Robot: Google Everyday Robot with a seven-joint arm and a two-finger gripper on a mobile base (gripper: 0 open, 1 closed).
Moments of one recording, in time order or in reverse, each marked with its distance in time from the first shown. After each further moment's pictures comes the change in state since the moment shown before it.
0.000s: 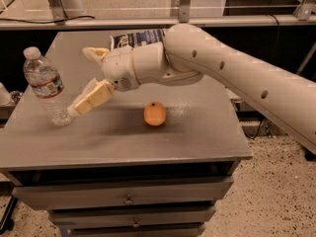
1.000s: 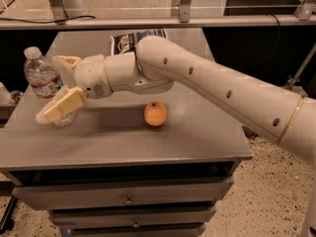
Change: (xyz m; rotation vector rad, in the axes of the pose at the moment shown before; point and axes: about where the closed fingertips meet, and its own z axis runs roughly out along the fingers) arm -0.015 0.021 0.066 -0.116 -0.133 0.052
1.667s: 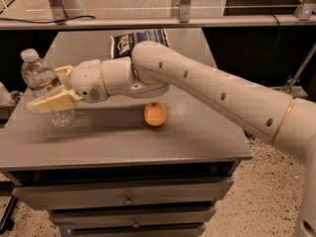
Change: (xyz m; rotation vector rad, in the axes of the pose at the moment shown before) arm 0.007 0.005 0.011 -0.019 -0.016 0.025
